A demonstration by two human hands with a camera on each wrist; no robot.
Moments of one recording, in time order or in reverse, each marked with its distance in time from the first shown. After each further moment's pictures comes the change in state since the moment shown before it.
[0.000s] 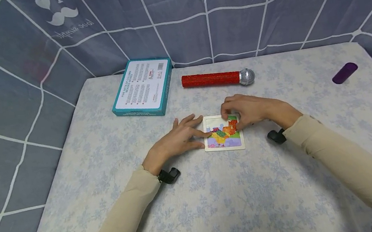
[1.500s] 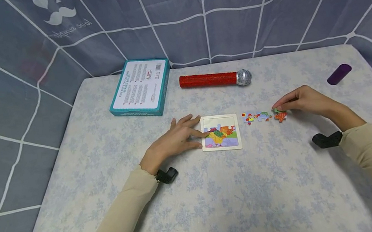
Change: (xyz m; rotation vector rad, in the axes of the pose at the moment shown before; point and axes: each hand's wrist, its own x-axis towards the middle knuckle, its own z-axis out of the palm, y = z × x) left_hand -0.001 0.000 0.001 -0.006 0.012 0.002; right_hand -0.124 0.067 -0.022 0.385 0.253 0.476
